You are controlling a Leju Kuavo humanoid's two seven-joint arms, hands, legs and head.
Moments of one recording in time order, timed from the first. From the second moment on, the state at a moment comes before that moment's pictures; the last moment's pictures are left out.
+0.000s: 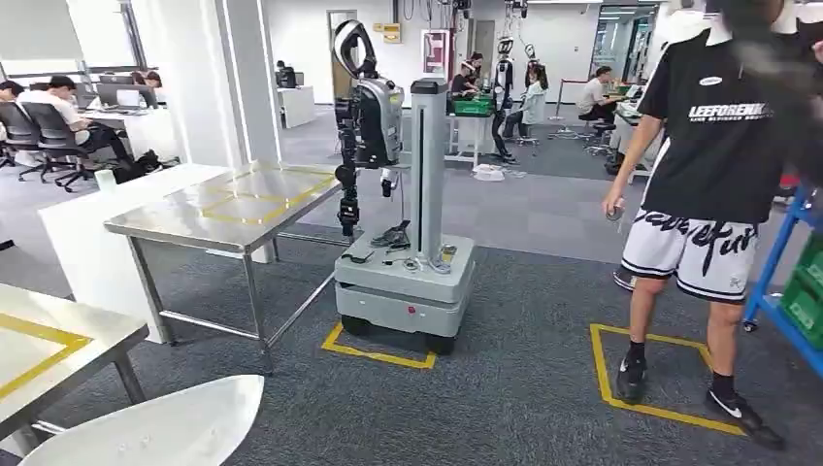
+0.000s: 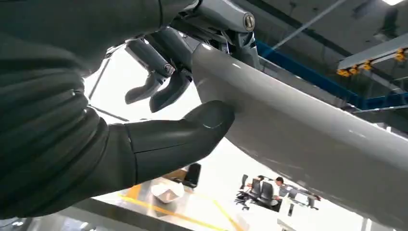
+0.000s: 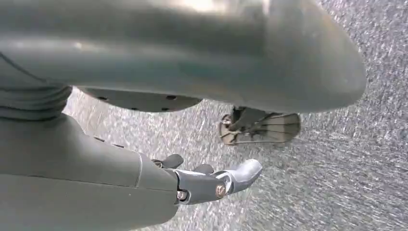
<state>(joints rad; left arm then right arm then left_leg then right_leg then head) 0.28 0.04 0.01 -1.87 -1.51 0.58 -0.08 -0.05 -0.03 0.92 -0.16 -0.90 -0.12 -0.10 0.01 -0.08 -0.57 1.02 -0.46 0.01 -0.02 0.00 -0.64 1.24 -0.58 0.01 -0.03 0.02</state>
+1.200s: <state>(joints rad) 0.24 0.17 -0.12 -1.84 -1.44 0.70 -0.09 -0.04 -0.03 0.91 -0.15 -0.95 -0.12 -0.09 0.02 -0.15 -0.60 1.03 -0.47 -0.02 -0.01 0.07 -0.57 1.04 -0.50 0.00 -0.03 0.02</state>
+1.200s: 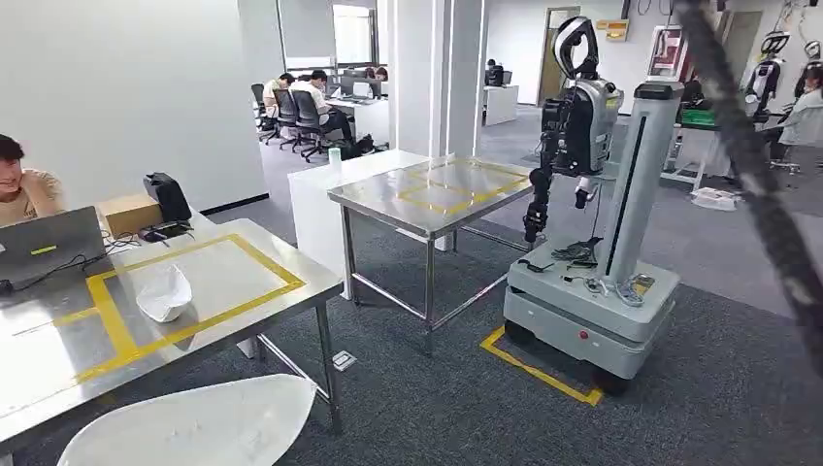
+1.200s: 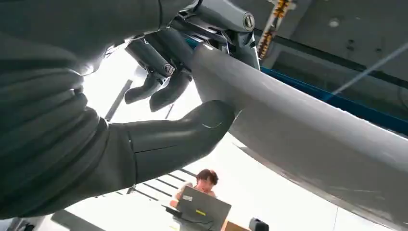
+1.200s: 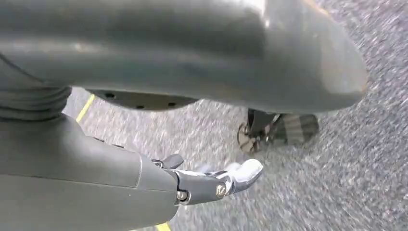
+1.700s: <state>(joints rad) 0.26 0.17 -0.07 -1.88 -1.40 0.70 -0.12 -0.03 0.03 0.92 -0.16 -0.92 -0.18 -0.07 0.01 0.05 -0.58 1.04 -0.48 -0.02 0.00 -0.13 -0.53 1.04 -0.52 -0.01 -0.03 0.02</state>
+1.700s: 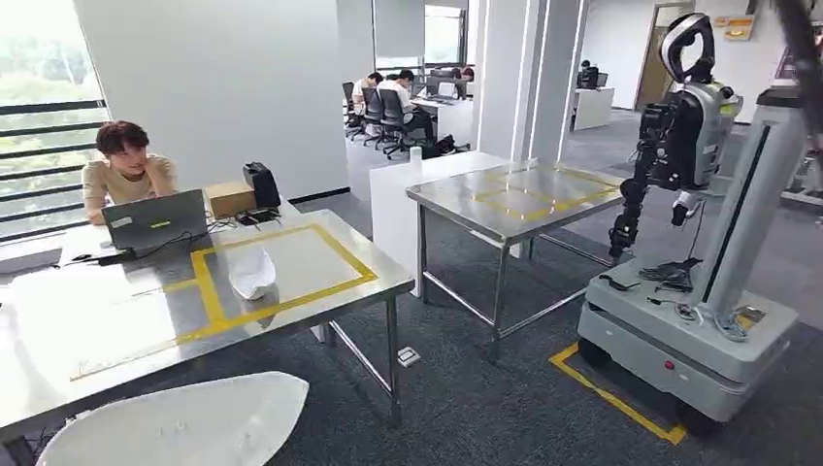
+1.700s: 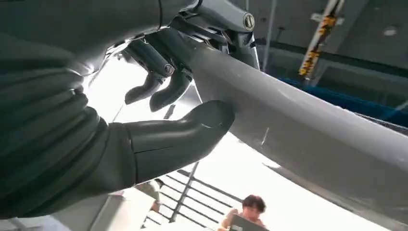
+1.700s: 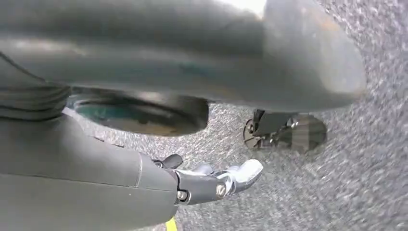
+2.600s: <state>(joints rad) 0.27 0.15 -0.02 -1.90 -1.35 0.70 -0.14 -0.03 0.04 0.92 -0.16 -0.95 -0.18 -0.06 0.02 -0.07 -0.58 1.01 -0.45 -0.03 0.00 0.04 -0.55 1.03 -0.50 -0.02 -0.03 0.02</state>
